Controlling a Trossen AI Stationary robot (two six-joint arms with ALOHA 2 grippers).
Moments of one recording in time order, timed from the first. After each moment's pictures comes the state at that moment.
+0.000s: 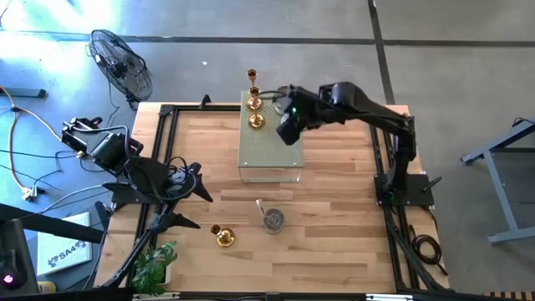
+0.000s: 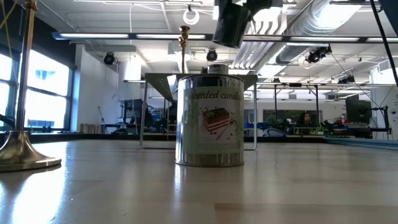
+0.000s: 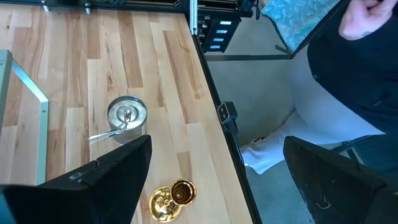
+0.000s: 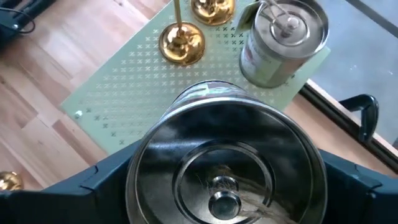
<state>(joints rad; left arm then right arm) -0.53 1.16 1.59 -1.00 -0.04 -0.37 -0.17 1.89 2.33 -1.53 0.32 0.60</state>
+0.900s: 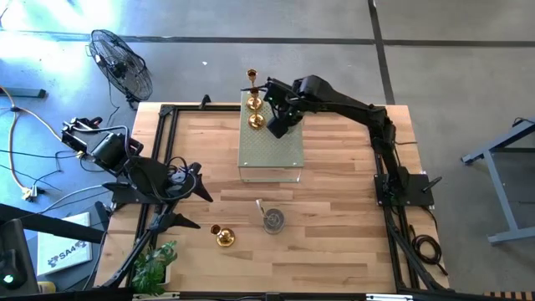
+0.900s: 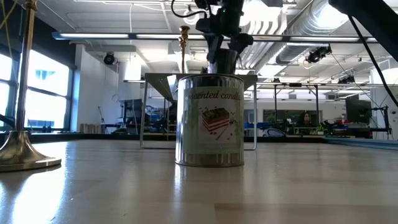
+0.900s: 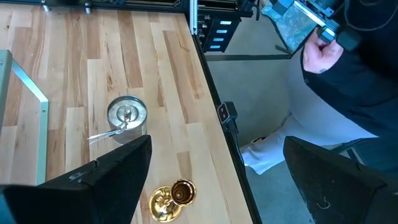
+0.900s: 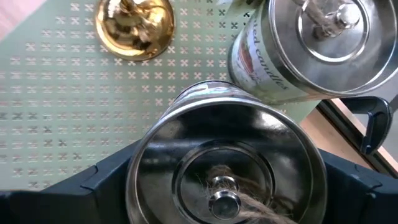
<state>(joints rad) -0.53 1.16 1.59 -1.00 -0.04 -0.37 -0.34 2.09 2.33 -1.48 0.22 0.41</state>
